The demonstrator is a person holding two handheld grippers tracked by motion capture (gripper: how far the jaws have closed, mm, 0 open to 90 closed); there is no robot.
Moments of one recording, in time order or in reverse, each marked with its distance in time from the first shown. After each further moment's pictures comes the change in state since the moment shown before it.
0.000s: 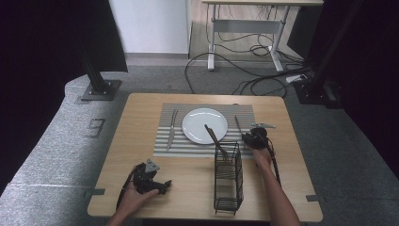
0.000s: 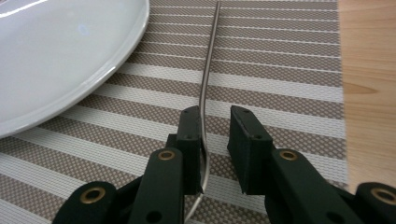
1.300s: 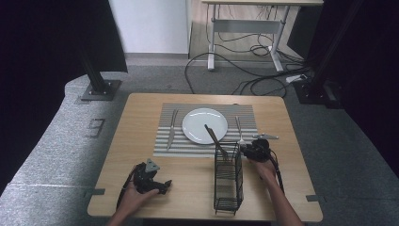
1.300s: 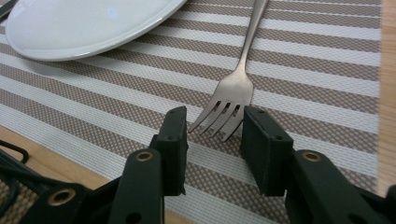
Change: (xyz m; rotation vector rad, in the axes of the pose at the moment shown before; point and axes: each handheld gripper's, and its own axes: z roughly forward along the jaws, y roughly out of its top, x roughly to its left) left arm 0.000 0.001 0.001 0.001 -0.002 0.005; right arm 0.015 -0.031 -0.037 0.040 0.098 -0.051
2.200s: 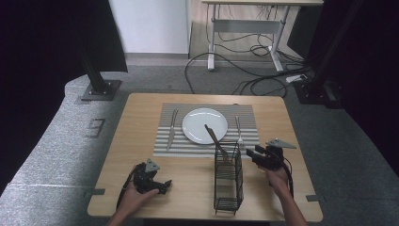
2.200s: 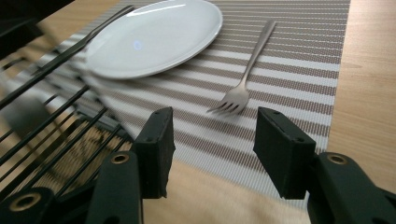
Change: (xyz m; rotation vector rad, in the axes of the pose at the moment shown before) left arm 0.000 0.000 0.000 0.000 0.000 0.000; right arm 0.002 -0.014 -0.067 -0.155 0.077 -0.034
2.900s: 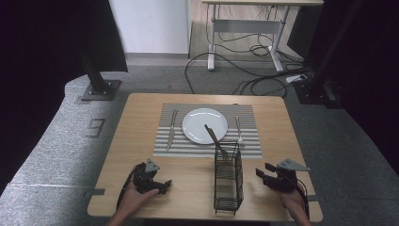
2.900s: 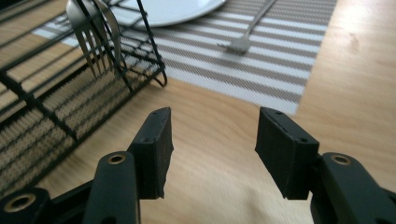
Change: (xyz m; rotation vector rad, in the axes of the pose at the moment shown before) left arm 0.000 0.000 0.000 0.000 0.001 -0.001; right arm 0.004 -0.046 -0.058 0.020 0.003 -0.084
